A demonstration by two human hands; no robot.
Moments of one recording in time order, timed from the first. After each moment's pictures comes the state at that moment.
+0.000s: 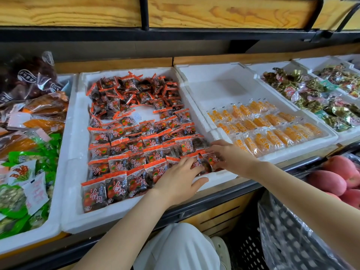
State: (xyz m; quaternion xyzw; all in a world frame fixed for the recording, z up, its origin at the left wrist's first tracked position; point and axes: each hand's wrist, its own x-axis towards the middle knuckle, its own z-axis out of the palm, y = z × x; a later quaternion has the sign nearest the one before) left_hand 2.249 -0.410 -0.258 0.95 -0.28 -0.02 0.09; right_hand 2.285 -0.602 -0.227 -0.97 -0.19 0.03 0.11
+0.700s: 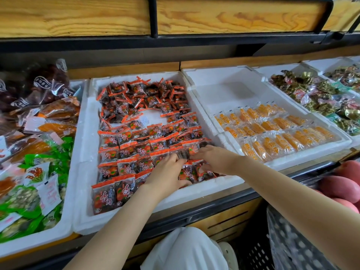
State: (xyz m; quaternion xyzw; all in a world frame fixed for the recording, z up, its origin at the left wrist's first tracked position) left_hand 2.264 -0.378 -0.250 0.98 -0.17 -0.03 0.11; right_hand 2.308 -0.554 -0.224 -0.95 -0.29 0.11 0.00
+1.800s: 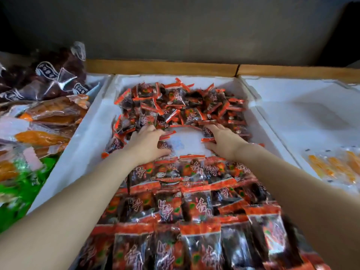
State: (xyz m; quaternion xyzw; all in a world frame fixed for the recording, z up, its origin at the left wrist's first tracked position) left_hand 2.490 -0.224 -0.253 1.00 0.02 0.03 0.07; right_hand 2.558 -0.436 -0.250 -0.96 -0.24 -0.02 0.11
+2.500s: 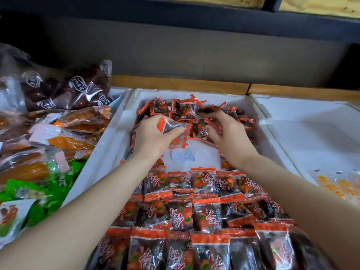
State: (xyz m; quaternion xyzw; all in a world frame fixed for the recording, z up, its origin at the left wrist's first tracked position) left_hand 2.456 -0.237 -0.212 0.80 0.09 0.31 0.51; right_hand 2.510 -0.408 -0.203 -0.87 -0.30 -0.22 0.32
